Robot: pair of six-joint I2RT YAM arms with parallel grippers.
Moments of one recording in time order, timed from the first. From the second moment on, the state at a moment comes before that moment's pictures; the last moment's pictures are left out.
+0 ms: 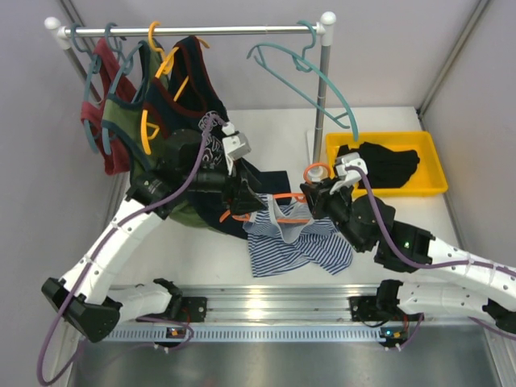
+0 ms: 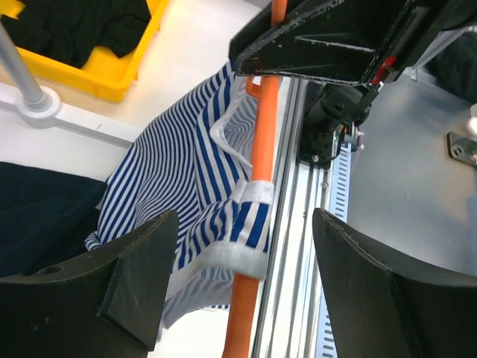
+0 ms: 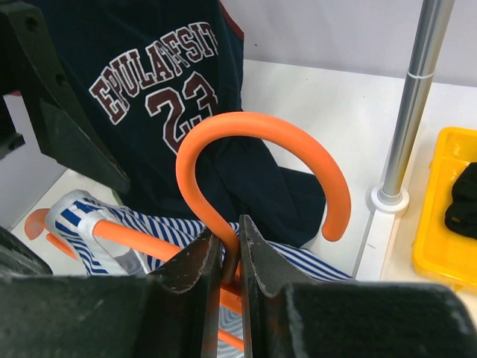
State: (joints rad) left arm -0.54 1.16 1.32 -0.59 0.86 0.02; right arm 1.19 0.86 0.95 -0.17 0.68 0.26
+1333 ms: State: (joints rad) left arm -0.71 0.93 1.07 -0.49 0.42 -0.06; right arm 1.20 0.92 1.11 -0.24 0.70 0.26
